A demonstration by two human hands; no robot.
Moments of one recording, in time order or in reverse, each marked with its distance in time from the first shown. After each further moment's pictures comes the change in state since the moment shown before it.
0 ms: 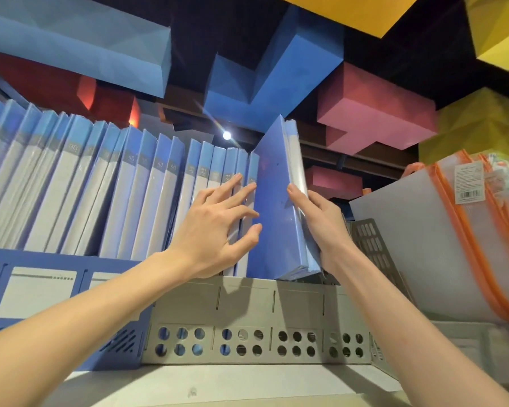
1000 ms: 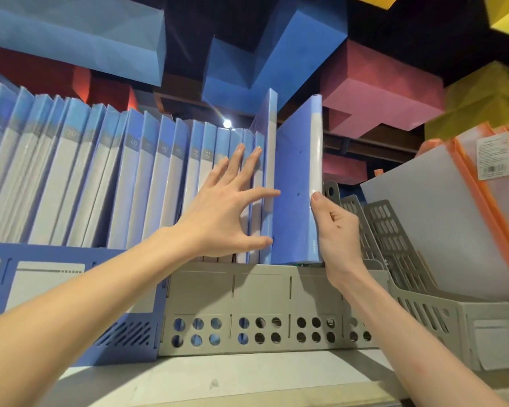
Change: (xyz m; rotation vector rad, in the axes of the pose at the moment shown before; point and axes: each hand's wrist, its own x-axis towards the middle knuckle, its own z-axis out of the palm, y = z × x) left_hand 0.011 -0.013 -0.010 0.214 -0.258 0.076; right_hand -0.032 0.031 0.015 0.032 0.149 -0.165
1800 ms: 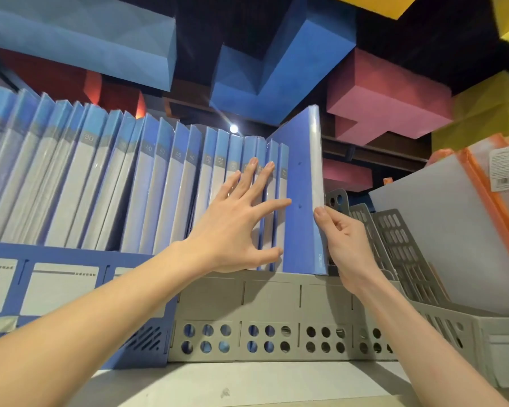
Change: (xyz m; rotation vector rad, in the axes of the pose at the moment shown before) left_hand -0.009 0.006 0.007 0.054 -0.002 -0.008; right_hand 0.014 0.016 -0.012 -0.107 -0.177 0.062
